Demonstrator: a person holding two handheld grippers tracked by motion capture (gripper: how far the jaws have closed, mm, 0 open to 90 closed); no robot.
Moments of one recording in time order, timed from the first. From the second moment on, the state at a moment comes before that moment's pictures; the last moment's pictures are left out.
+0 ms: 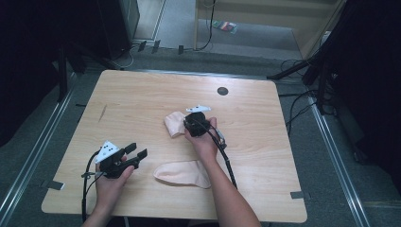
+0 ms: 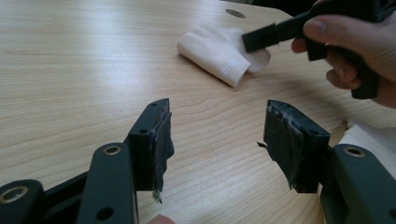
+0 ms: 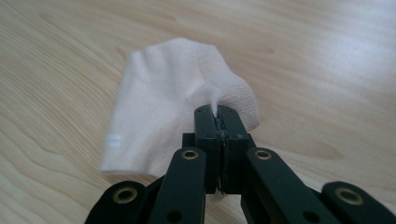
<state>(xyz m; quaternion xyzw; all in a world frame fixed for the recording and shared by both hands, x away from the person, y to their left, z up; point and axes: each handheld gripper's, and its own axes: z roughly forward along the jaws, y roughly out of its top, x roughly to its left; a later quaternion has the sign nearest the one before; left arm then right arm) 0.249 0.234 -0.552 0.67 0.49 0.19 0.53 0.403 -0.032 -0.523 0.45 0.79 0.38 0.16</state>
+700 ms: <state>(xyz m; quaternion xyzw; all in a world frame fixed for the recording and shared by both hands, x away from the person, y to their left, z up) 0.248 0.234 -0.551 0.67 0.49 0.19 0.53 0.363 -0.015 -0.443 0.37 0.78 0.50 0.12</state>
